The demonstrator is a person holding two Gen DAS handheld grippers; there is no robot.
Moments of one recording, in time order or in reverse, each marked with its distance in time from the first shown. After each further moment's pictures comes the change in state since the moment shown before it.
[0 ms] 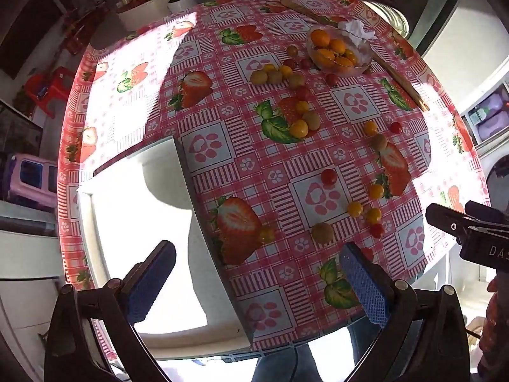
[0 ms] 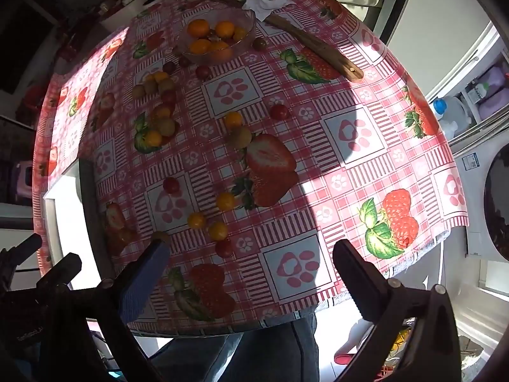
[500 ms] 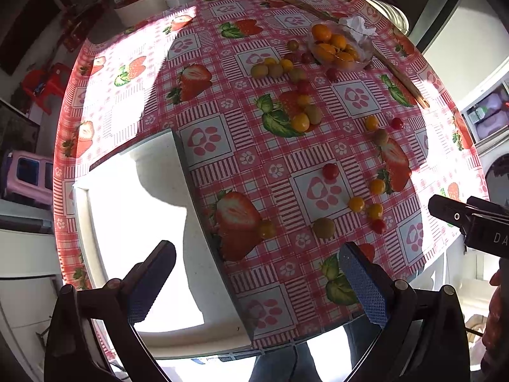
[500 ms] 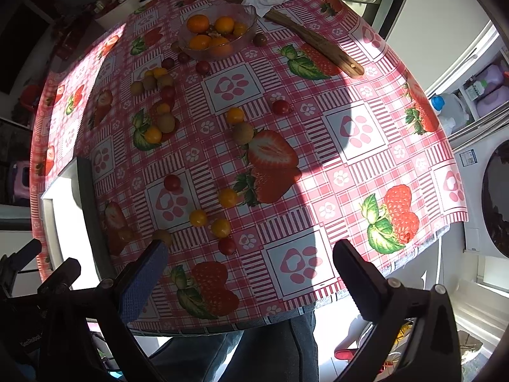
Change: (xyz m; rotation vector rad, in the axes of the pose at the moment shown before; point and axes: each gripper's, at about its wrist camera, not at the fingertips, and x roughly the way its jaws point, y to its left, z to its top) left arm 0.007 0.000 -0.002 0.002 0.021 -0.014; right arm 0.001 0.000 0.002 -0.008 0.014 -0.019
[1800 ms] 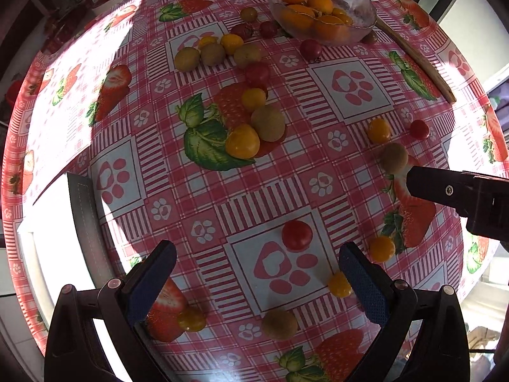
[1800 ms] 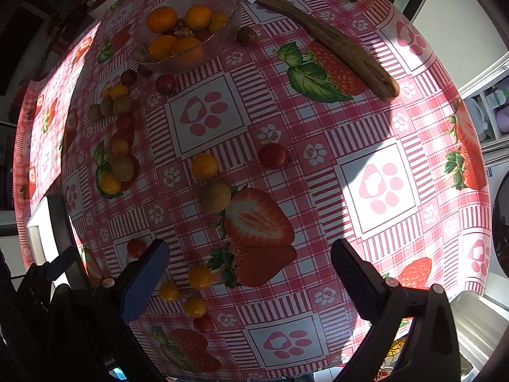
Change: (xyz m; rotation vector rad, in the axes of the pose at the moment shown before) left arm 0.109 -0.071 0.063 0.040 0.029 0.022; right arm 0.080 -0.016 0.084 -0.029 0.081 0.030
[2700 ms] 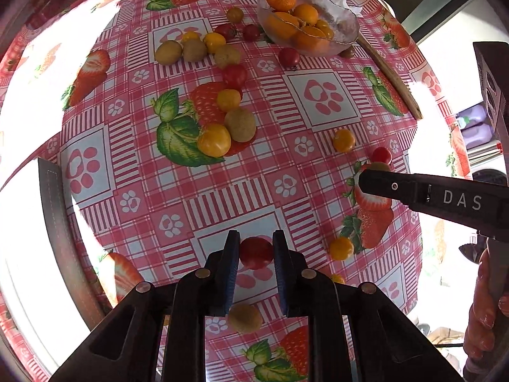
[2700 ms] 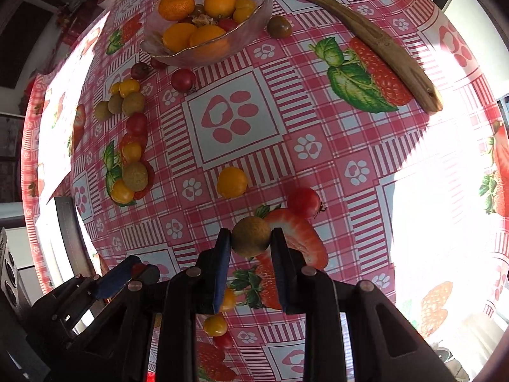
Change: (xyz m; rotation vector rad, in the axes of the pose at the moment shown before) left arm -0.010 -0.006 0.018 -0.085 -0.015 -0.291; right arm 0.008 0.014 0.012 -0.018 0.040 0.078
